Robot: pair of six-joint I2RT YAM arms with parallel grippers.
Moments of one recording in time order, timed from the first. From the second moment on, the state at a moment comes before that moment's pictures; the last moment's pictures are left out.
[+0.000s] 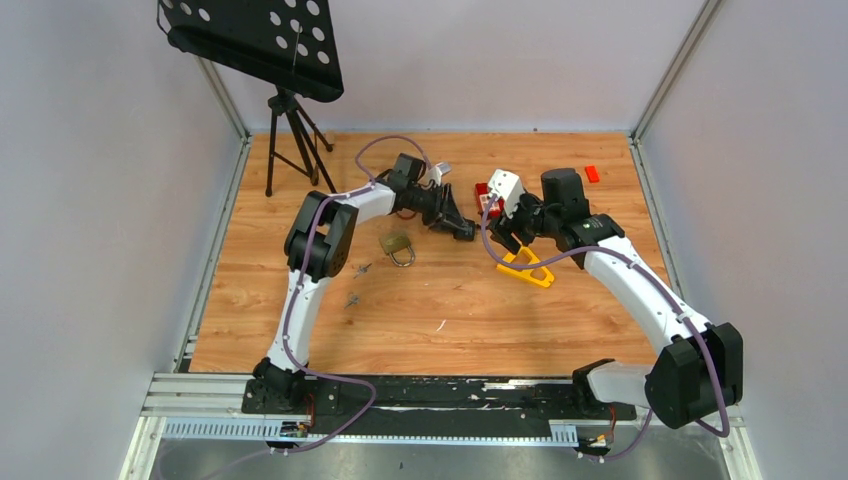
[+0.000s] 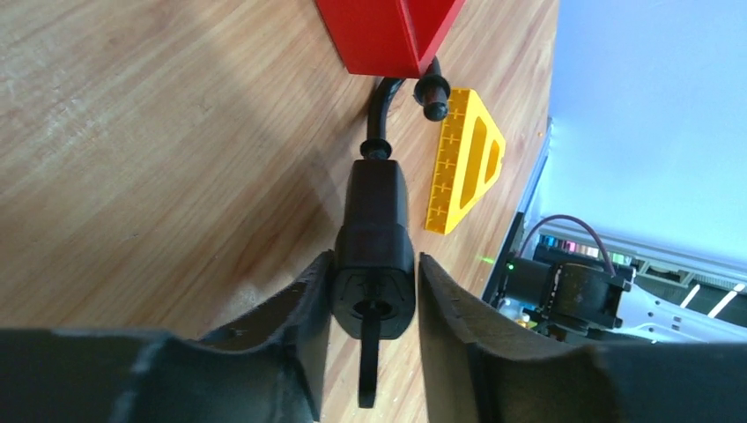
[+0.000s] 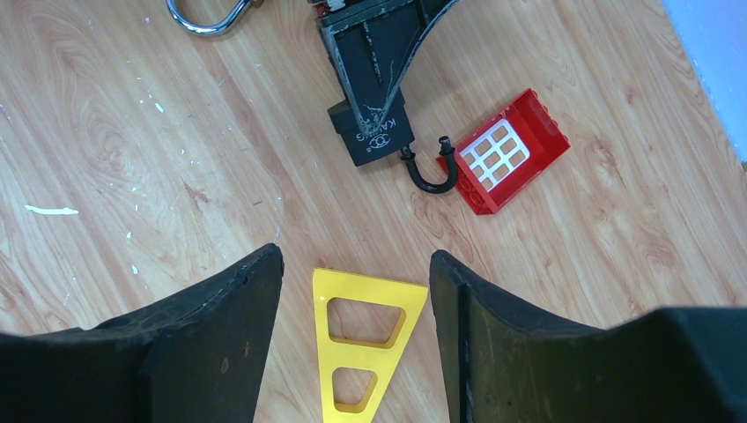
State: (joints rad) left arm -0.48 2.37 1.70 -0.15 0.91 -0.61; right arm 0.36 1.27 1.03 -0.42 -0.42 -0.59
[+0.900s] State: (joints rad) left arm -0.48 2.08 1.72 -0.54 0.54 -0.07; right arm 0.35 1.25 1.00 -0.38 -0.39 -0.57
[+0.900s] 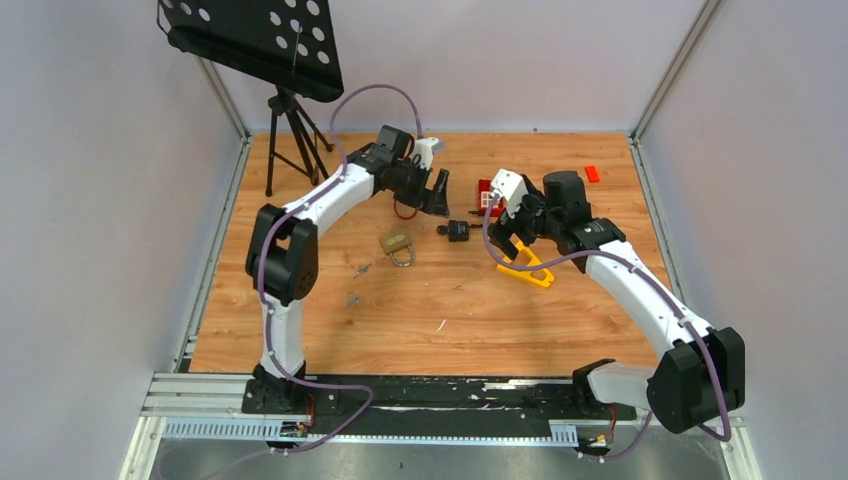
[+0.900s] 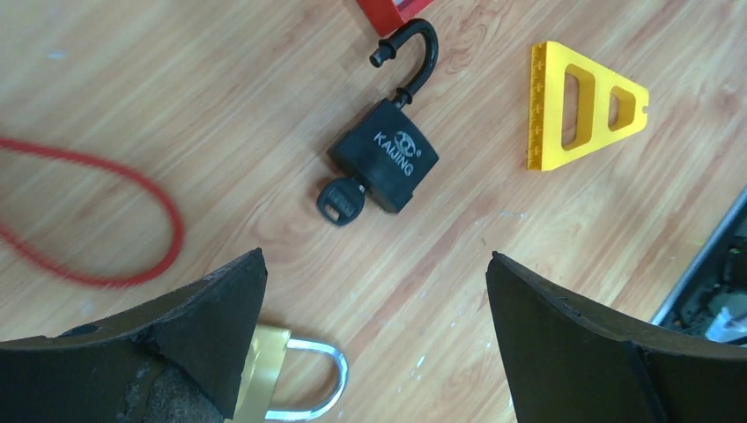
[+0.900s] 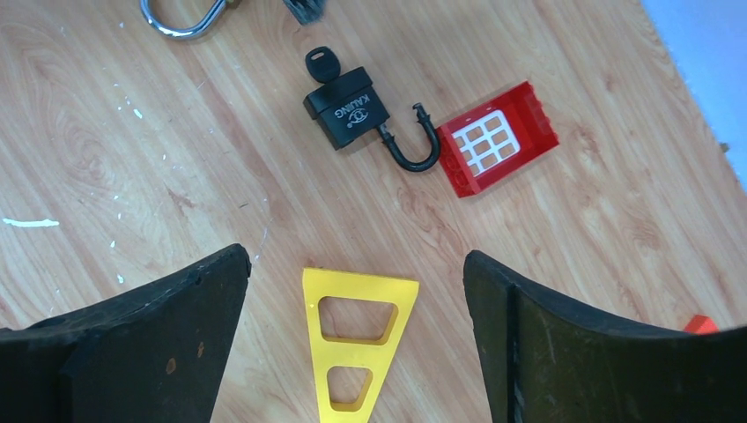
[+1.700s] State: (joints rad) left arm -0.44 1.64 1.25 -0.61 0.03 0.35; right arm 0.35 1.27 1.06 -0.37 -0.41 -0.37
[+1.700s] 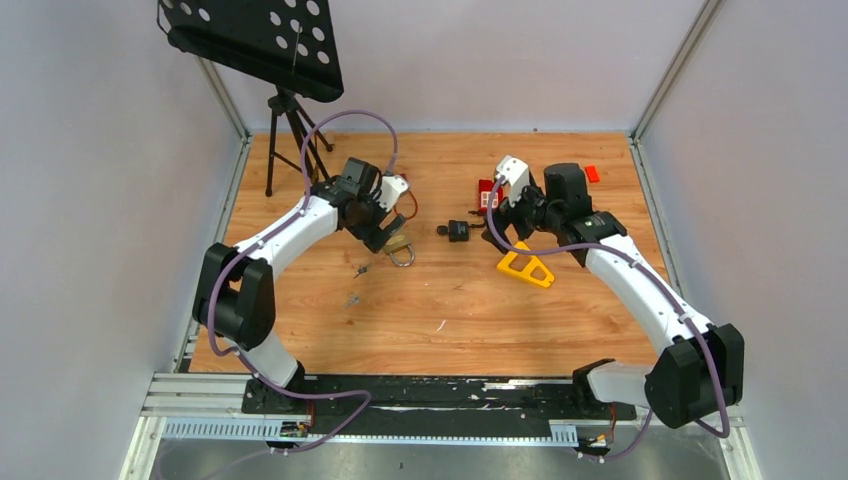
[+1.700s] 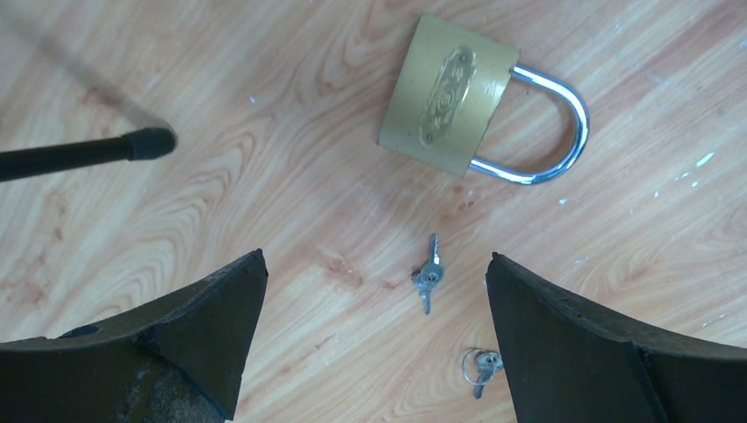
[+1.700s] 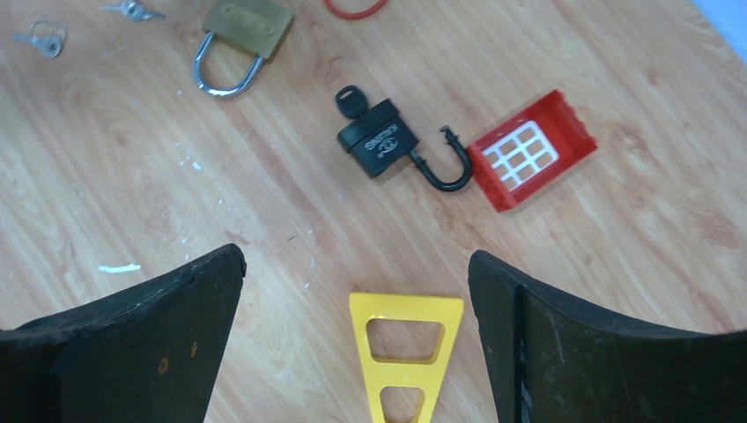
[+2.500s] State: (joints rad) left arm -0.44 2.03 1.52 -0.65 0.18 0.40; right arm 0.35 1.25 0.97 -0.40 -0.44 -0.50
